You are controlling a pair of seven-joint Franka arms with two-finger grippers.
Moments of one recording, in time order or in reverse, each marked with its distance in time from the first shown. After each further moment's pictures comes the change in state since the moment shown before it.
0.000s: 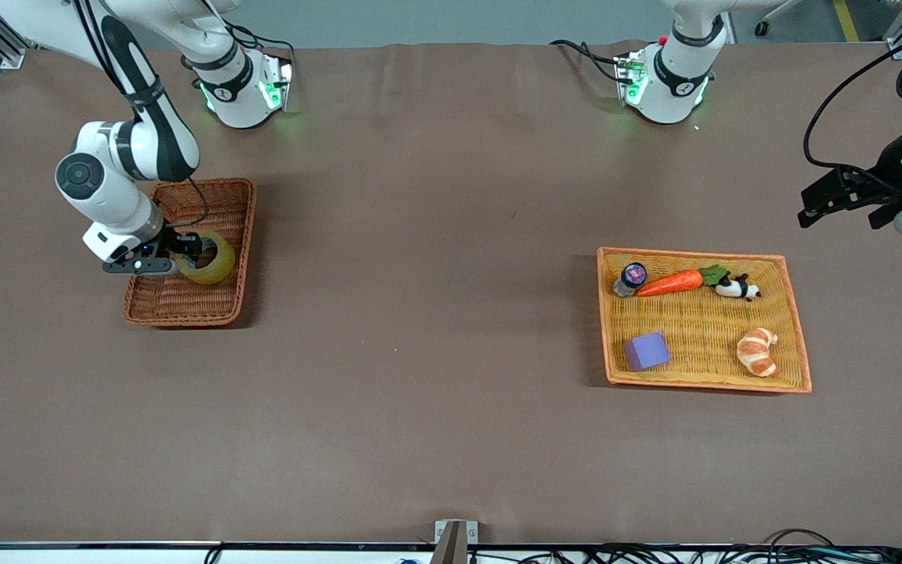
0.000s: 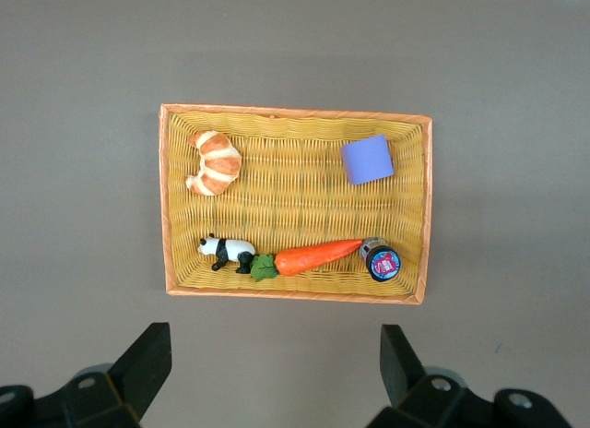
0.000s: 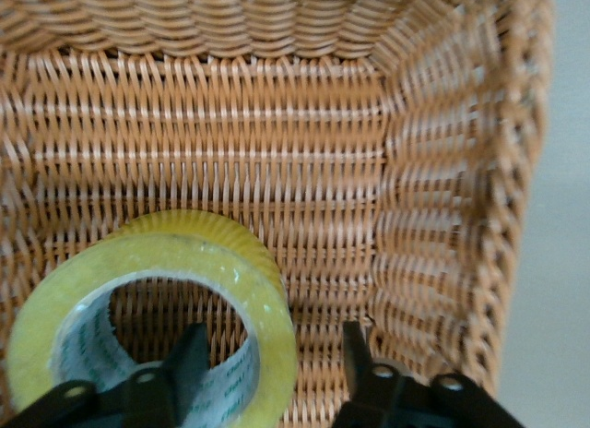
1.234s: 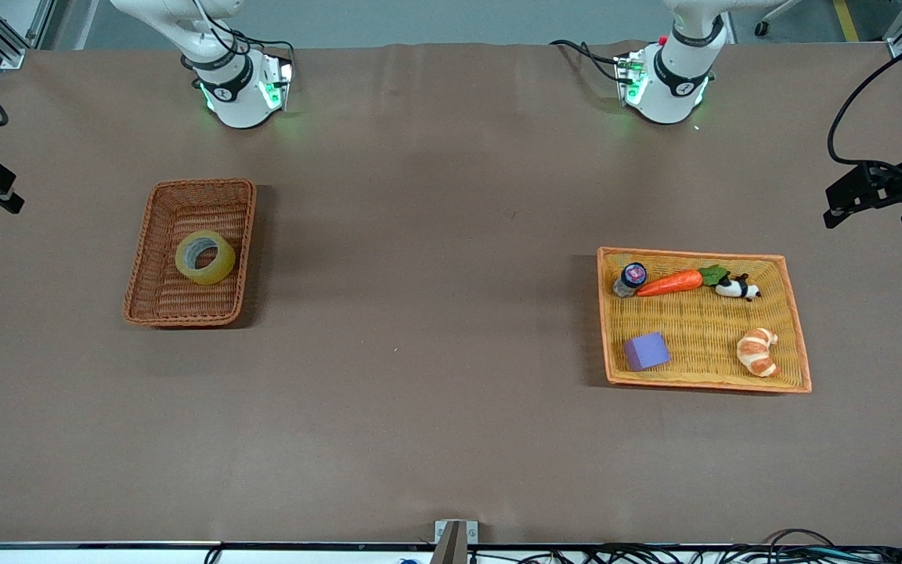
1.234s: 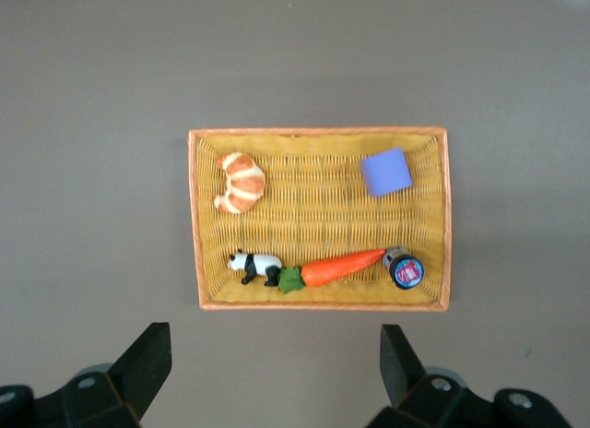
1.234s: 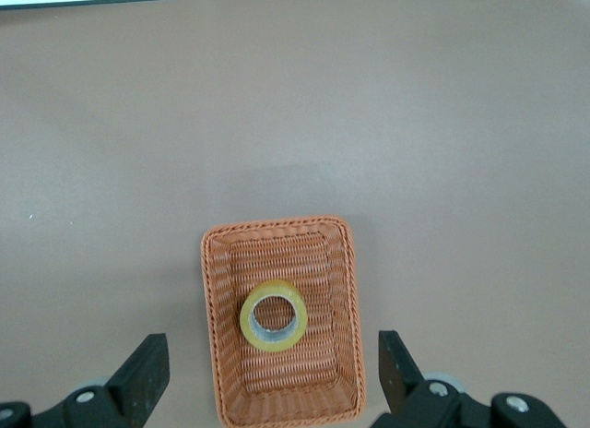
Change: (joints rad) left arm 0.010 0.025 -0.010 0.085 0.044 -0.040 0.048; right arm -0.203 -0.176 0.226 0.963 0.148 -0.987 0.020
